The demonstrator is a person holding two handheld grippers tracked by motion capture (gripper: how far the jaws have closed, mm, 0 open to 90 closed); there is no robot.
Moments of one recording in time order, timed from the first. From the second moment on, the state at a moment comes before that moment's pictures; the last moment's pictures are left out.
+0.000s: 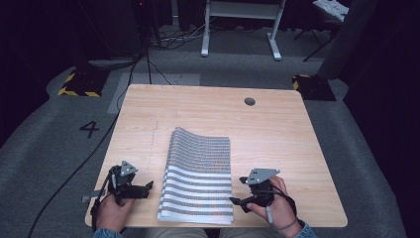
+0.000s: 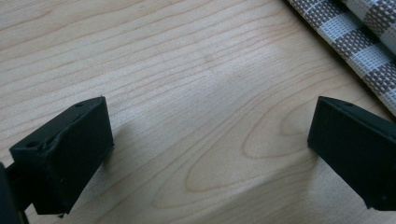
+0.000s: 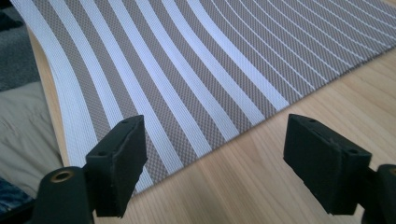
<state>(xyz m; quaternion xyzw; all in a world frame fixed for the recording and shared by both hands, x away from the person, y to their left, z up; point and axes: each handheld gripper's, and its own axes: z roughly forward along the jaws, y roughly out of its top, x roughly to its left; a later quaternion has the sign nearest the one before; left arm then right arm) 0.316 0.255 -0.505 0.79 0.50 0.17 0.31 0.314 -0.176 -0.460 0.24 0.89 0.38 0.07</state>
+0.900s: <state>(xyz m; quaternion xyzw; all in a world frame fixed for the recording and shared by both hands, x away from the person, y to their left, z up) 0.315 0.255 -0.505 0.79 0.50 0.17 0.31 0.378 -0.044 -0.426 0.24 0.89 0.40 0.04</state>
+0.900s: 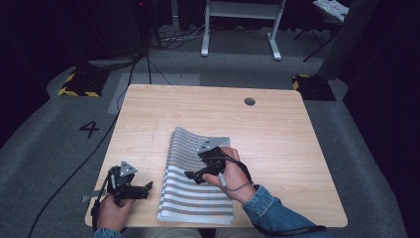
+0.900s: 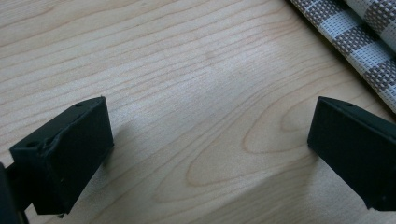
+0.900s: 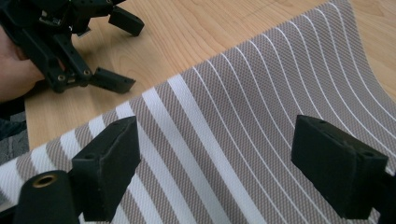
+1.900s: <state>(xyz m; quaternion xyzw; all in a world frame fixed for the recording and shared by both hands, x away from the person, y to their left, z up) 0.315 0.255 -0.505 0.79 0.50 0.17 0.31 0.403 0.031 -0.476 0.32 0.88 0.36 0.02</state>
